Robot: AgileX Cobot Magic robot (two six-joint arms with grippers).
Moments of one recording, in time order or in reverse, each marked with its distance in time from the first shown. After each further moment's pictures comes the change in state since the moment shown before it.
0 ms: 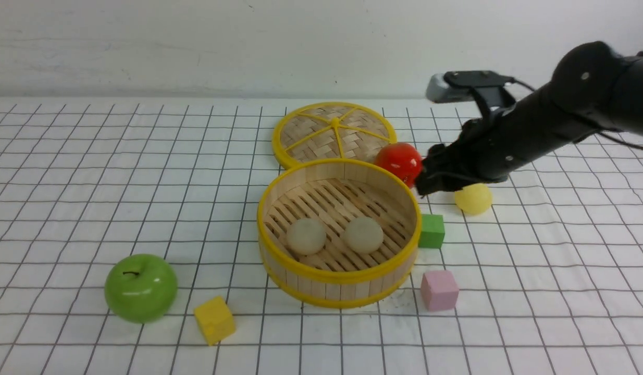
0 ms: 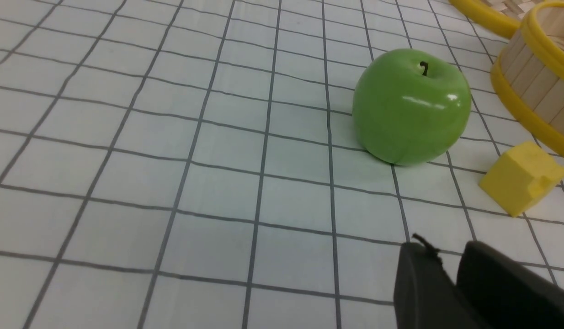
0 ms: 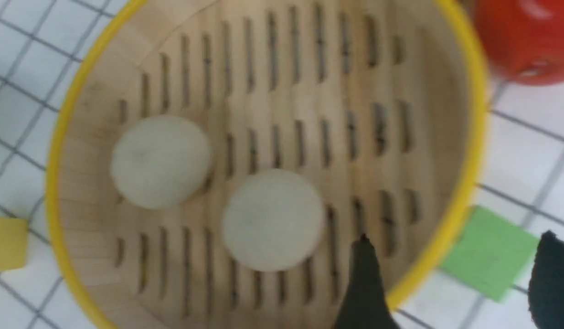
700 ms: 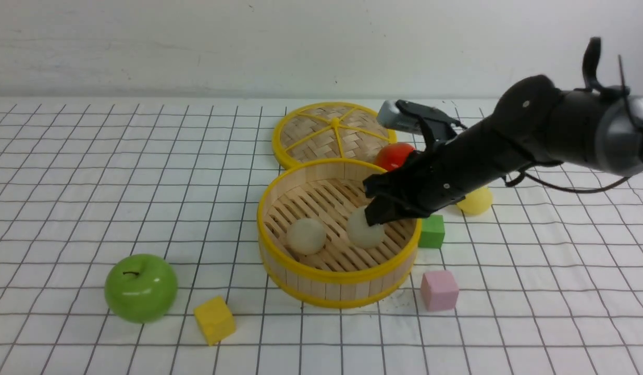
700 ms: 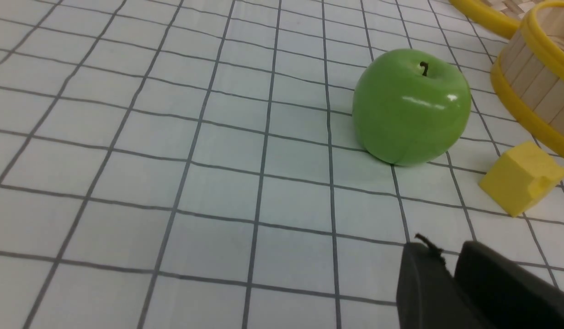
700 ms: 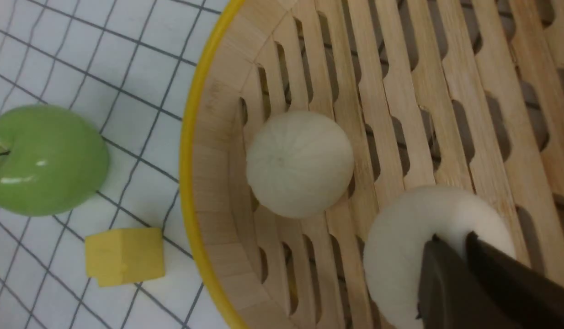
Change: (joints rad) right arm 0.115 0.113 0.006 0.281 -0.015 -0.022; left arm 0.000 0.000 0.000 0.000 0.000 0.000
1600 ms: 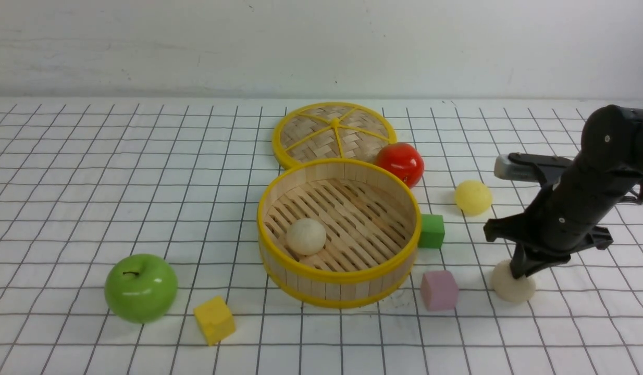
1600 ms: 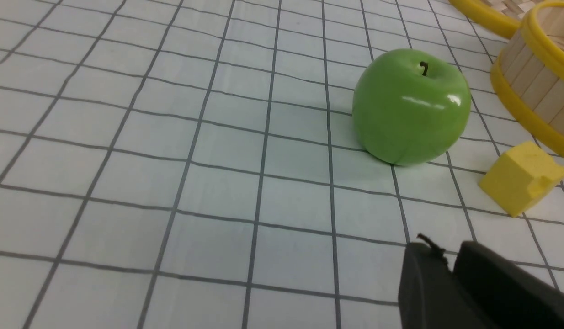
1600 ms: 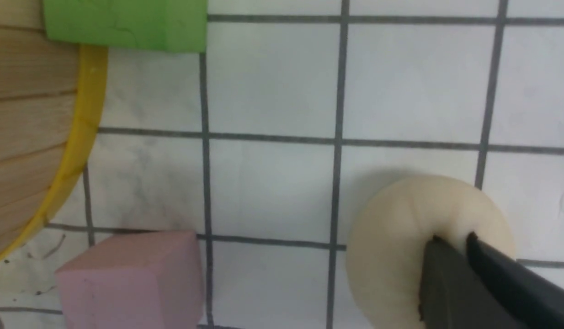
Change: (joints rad) right arm -0.220 -0.075 0.164 -0.569 0.143 0.461; left arm 0.000 0.000 0.000 0.000 0.000 0.000
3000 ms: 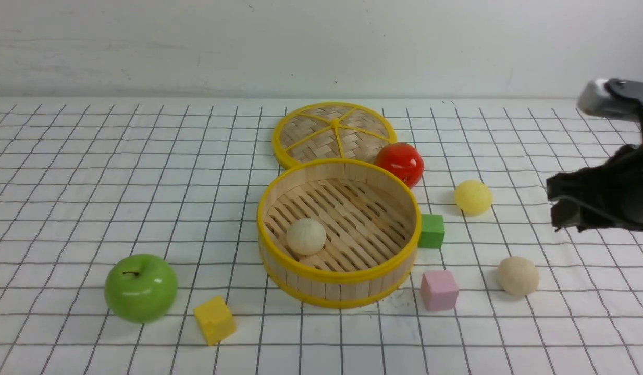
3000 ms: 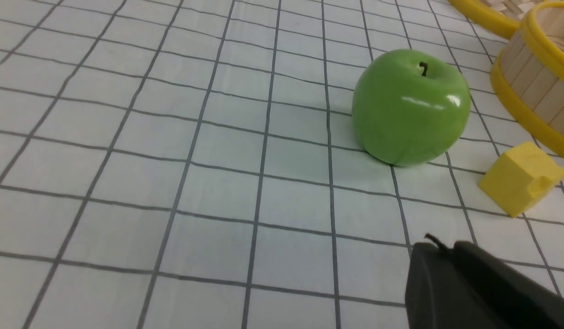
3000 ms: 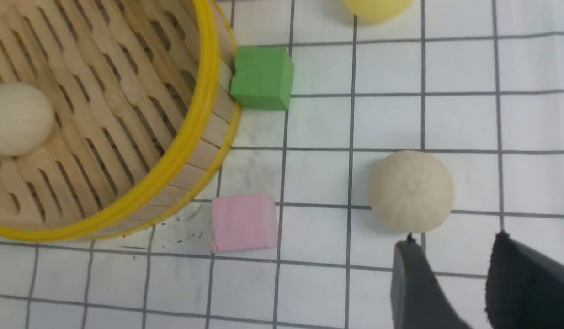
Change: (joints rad) right arm 0.000 -0.427 0.188 0.027 -0.095 0.000; left arm 0.000 0.000 0.000 0.000 -0.001 0.000
